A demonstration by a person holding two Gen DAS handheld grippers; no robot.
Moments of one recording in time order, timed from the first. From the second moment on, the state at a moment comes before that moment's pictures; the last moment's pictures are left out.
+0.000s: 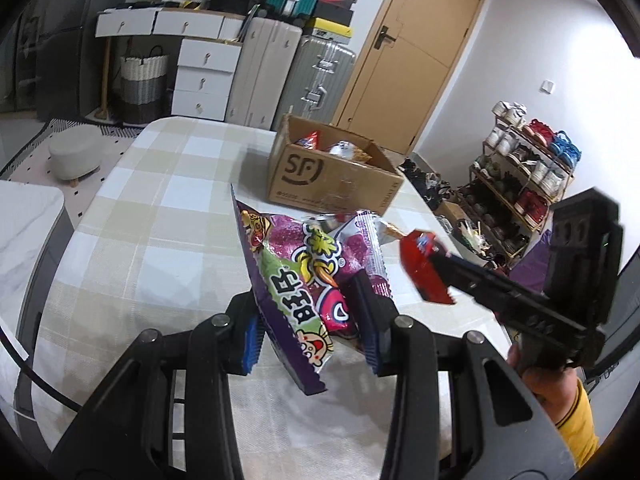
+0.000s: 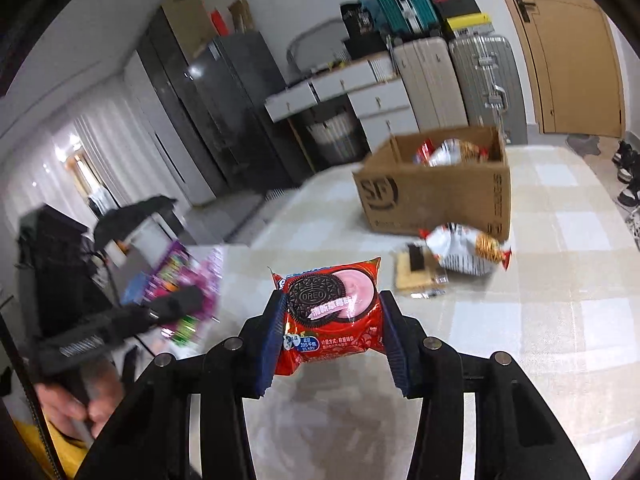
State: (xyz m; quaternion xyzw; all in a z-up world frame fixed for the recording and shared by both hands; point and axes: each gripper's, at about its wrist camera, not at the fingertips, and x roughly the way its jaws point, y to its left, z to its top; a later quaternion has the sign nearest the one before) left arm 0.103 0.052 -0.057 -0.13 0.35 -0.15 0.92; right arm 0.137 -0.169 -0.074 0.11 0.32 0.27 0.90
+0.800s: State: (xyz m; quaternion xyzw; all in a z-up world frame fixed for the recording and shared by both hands) left arm 0.109 0.023 0.003 -0.10 0.31 -0.18 0.93; right arm 0.102 -0.191 0.020 0.11 0.21 0.29 0.93
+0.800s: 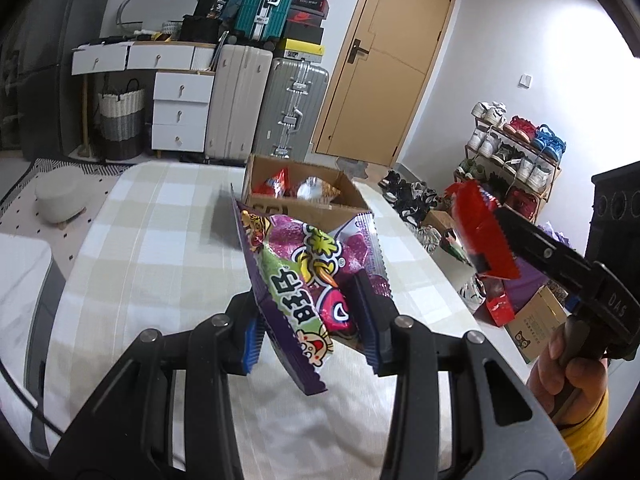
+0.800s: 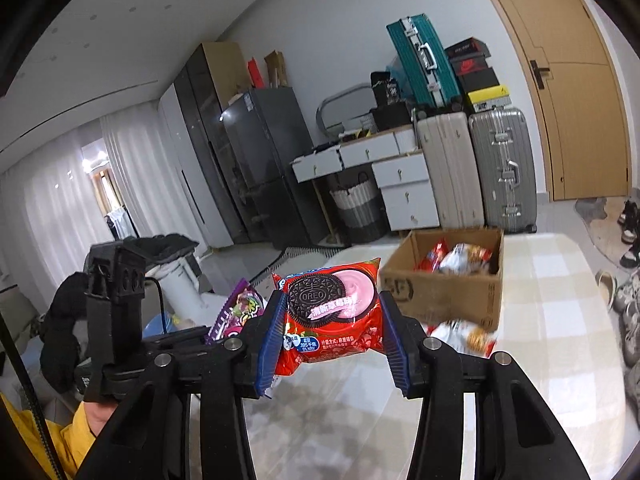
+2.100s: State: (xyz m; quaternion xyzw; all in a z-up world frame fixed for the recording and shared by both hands) left arm 0.449 -0.031 0.004 -0.11 0.35 -0.14 0.92; right arm 0.376 -0.211 0.002 0.08 0.28 0.22 0.93
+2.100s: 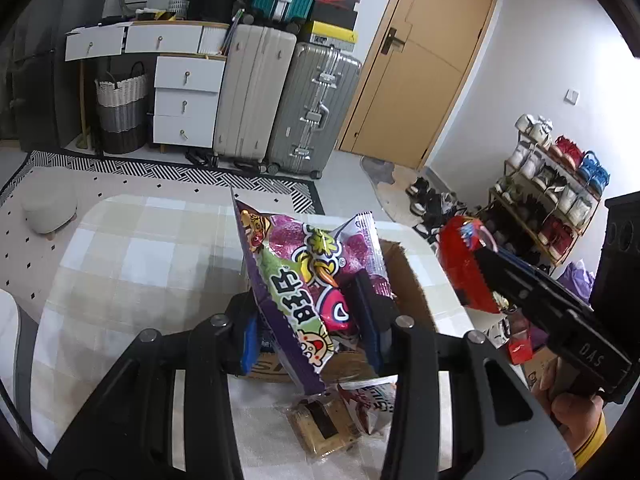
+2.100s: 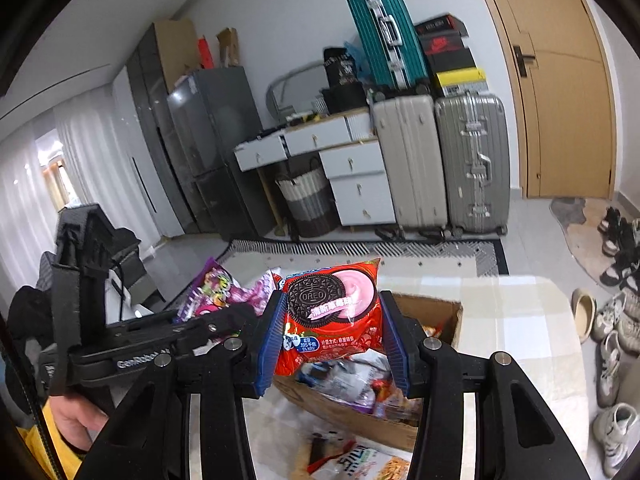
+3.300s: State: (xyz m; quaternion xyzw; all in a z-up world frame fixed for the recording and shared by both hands) left arm 0.542 -0.051 -0.084 -0.10 0.40 -0.13 0.90; right arm 0.410 -0.207 -0.071 0.08 0.33 0.21 0.92
